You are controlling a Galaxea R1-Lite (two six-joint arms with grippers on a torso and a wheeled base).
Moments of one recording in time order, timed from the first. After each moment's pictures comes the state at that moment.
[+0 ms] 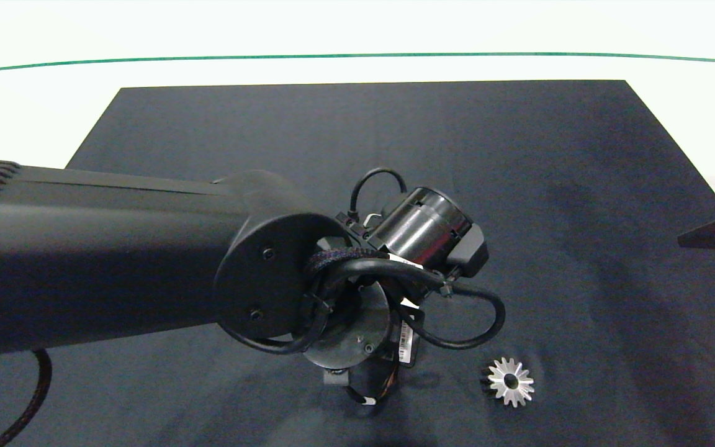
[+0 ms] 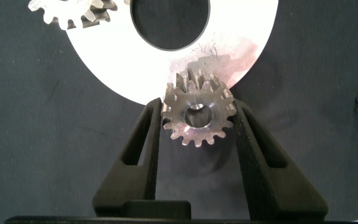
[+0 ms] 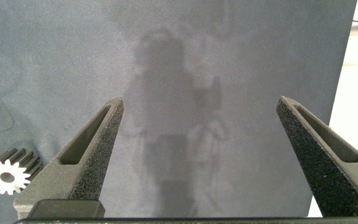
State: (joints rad) left arm -0.99 1.94 -1.62 0.69 0.47 -0.51; right arm 0.06 1.36 -1.39 0.73 -0.21 0.00
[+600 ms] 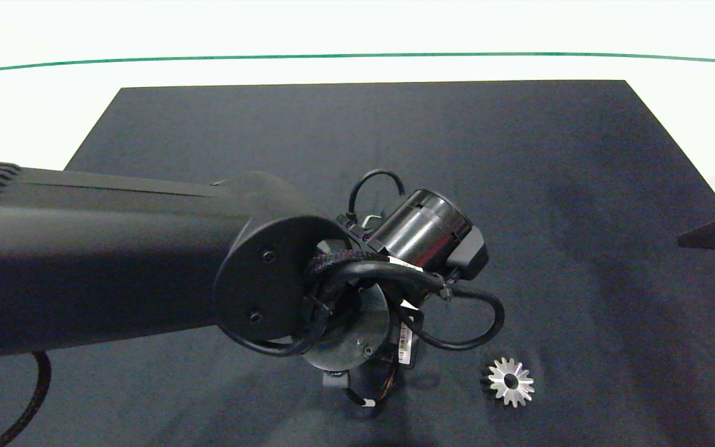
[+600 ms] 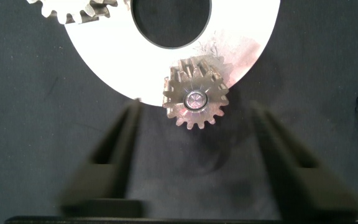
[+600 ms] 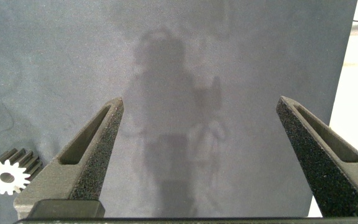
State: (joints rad) left arm -0.99 1.94 -1.62 0.69 0.47 -0.53; right arm 0.06 1.36 -1.39 0.73 -0.21 0.00
